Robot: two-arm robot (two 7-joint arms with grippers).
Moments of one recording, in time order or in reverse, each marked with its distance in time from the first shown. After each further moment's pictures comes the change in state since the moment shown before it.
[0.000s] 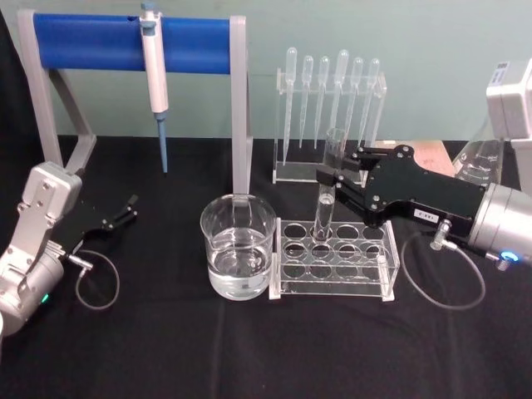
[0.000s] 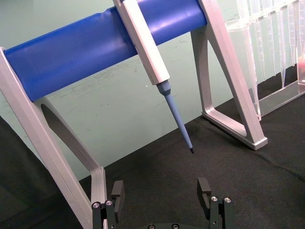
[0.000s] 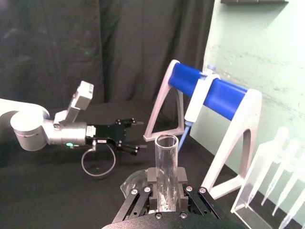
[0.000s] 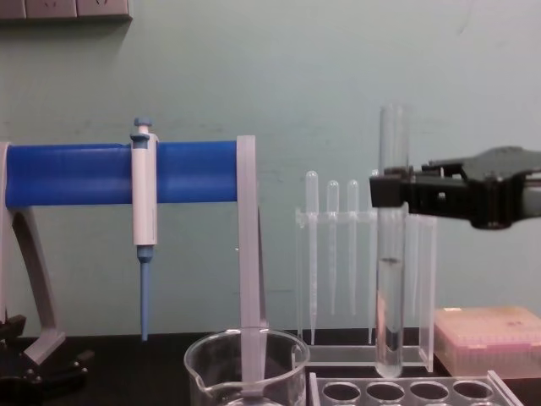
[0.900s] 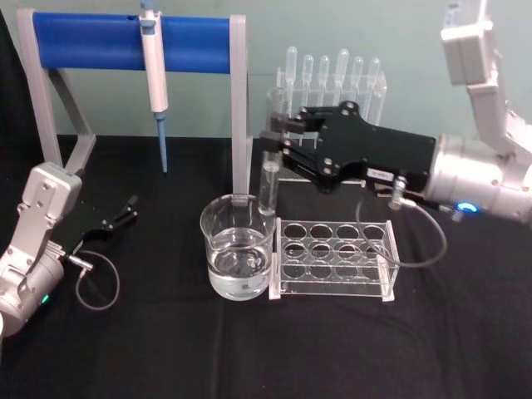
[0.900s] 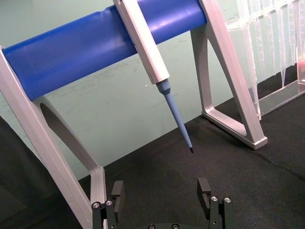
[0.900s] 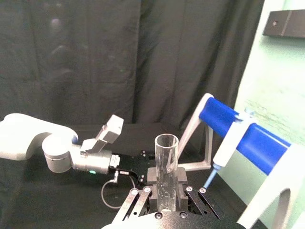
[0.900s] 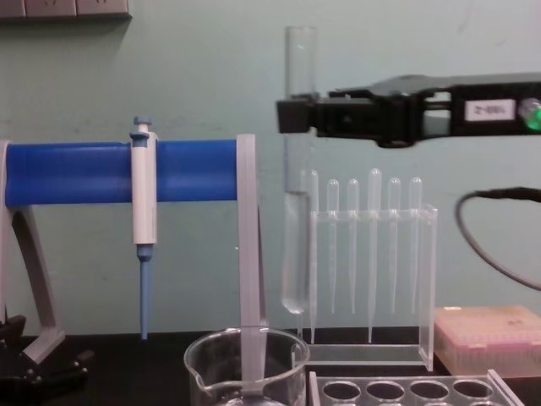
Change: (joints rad) left arm 0.000 0.000 0.000 0.000 0.000 0.000 0.000; right arm 0.214 -0.100 -0.113 0.085 0.007 0.002 0.124
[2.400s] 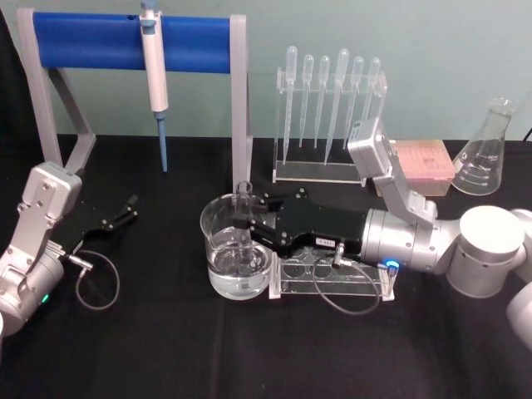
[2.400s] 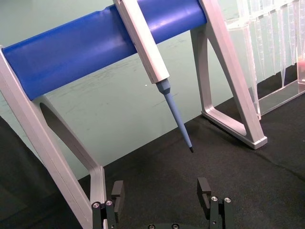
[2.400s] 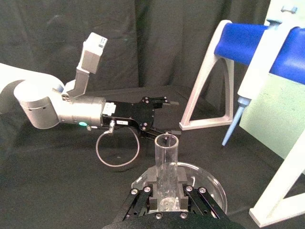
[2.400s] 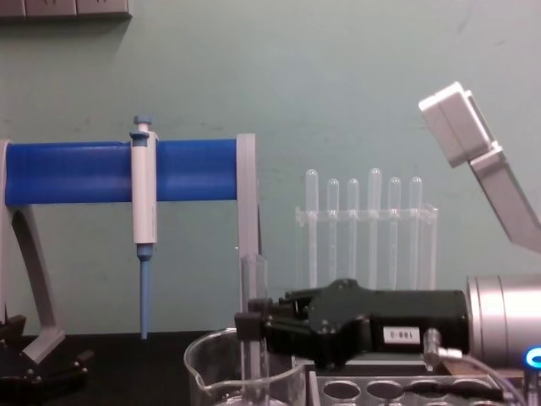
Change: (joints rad) left arm 0.000 0.000 0.000 0.000 0.000 0.000 0.000; right arm 0.029 -0.235 -0.113 0.476 -0.133 -0.187 0.135
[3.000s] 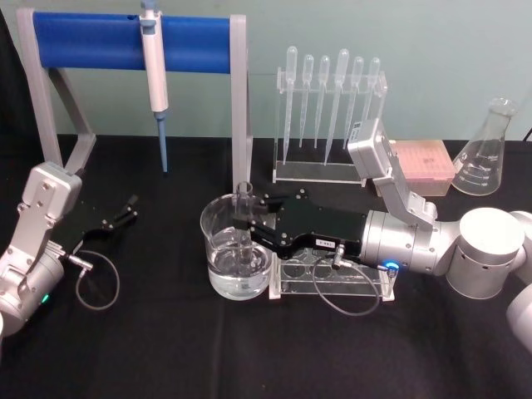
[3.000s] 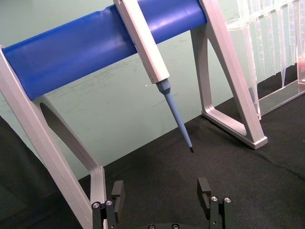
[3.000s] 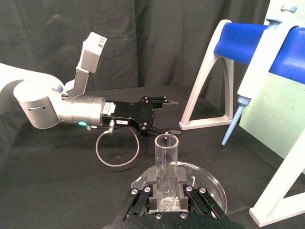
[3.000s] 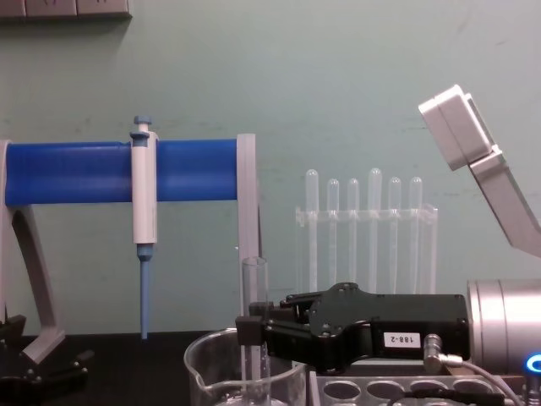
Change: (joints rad) left arm 0.000 0.000 0.000 0.000 0.000 0.000 0.000; right arm -0.003 0.000 0.000 0.000 0.000 0.000 -0.005
